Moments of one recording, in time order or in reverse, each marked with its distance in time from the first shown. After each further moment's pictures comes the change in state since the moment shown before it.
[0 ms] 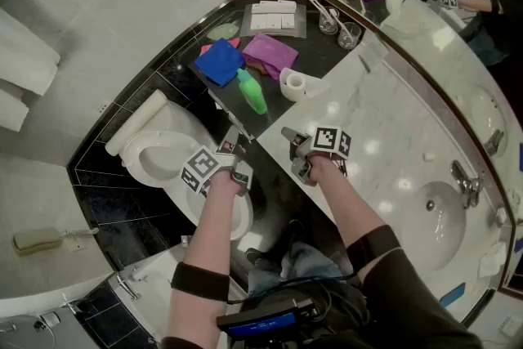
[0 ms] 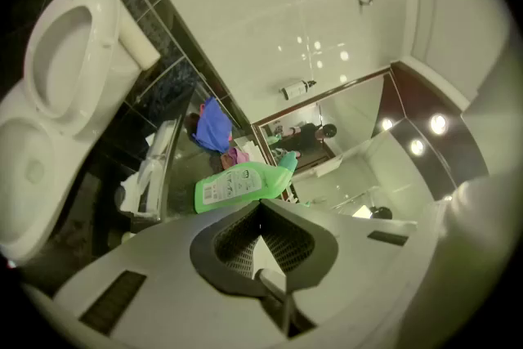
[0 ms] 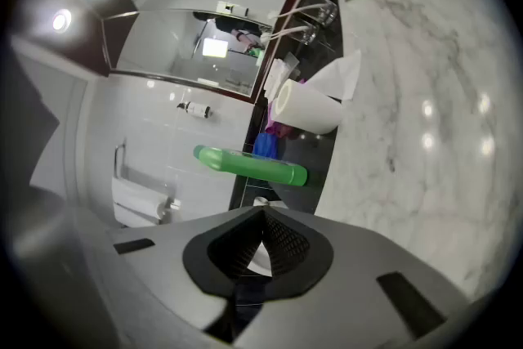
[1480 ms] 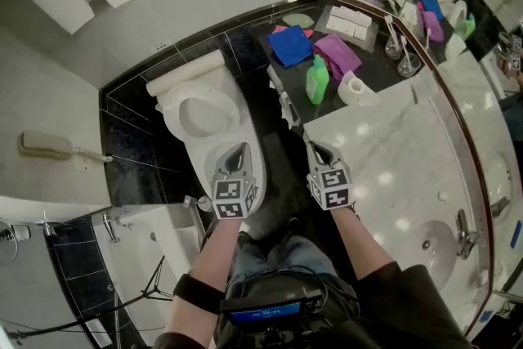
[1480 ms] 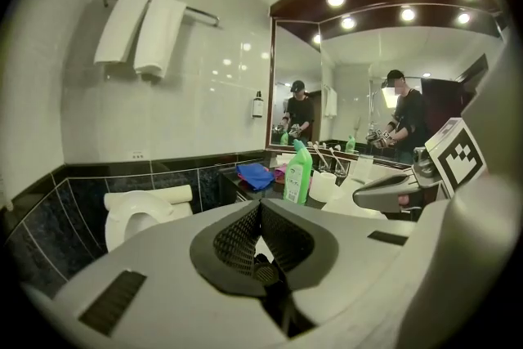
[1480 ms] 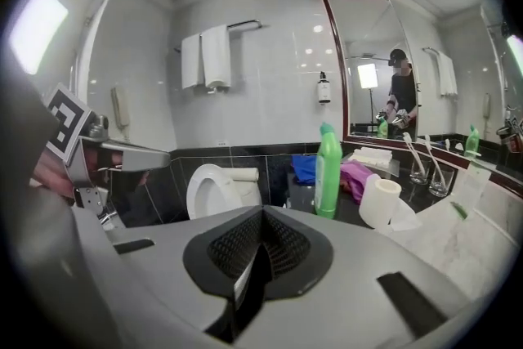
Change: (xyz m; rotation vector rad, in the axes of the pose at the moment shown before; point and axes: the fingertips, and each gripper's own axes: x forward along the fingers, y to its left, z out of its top) left arm -0.181 0.037 0.002 1.005 -0.152 0.388; right arm -0.020 0.076 -0.102 -1.214 0.036 -0.178
